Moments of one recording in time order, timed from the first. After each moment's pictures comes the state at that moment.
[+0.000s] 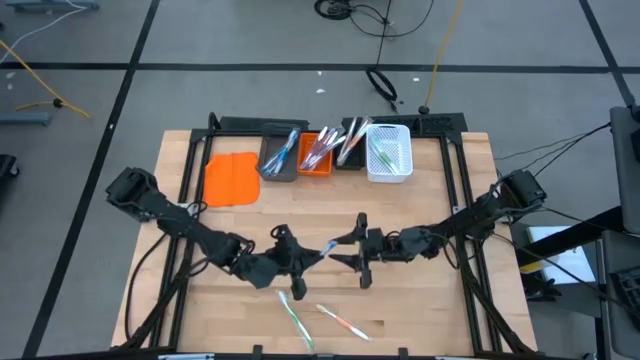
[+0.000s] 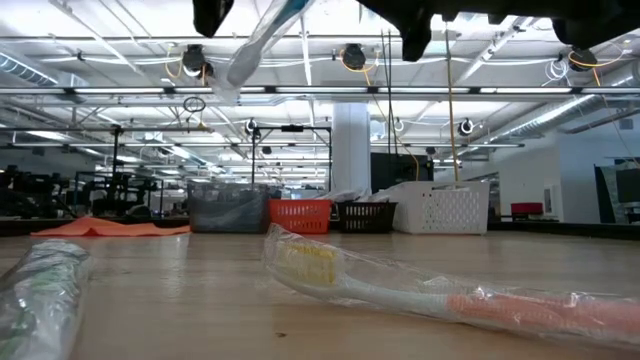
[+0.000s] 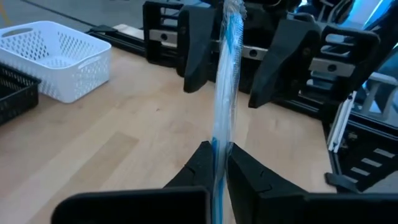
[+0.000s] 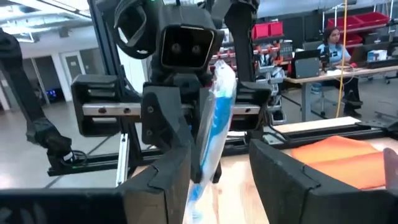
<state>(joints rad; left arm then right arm) -0.51 1.59 1.05 0.13 -0.68 -0.52 0.39 1.60 0.67 1.07 0.36 0.12</state>
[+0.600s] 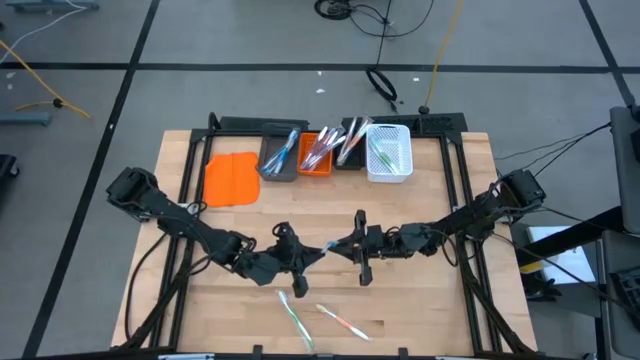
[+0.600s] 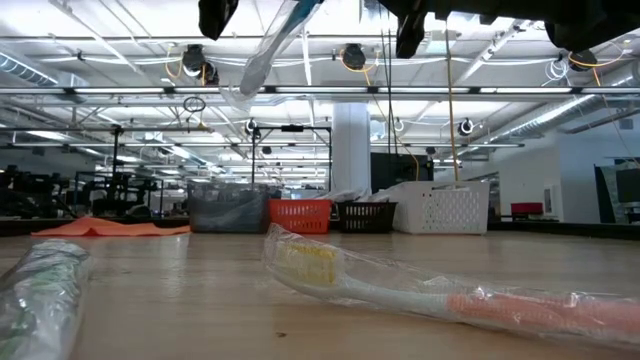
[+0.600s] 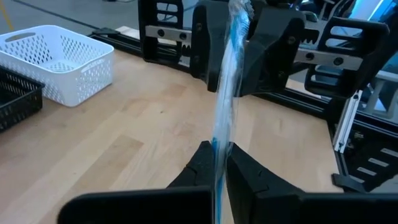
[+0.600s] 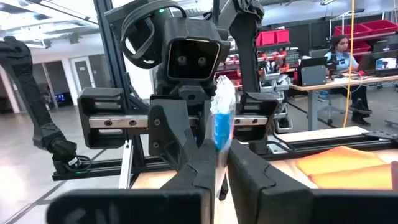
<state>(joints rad) -0.49 1.59 1.05 0.13 -0.67 -0.50 0.36 1.60 0.67 1.11 0.31 0.10</state>
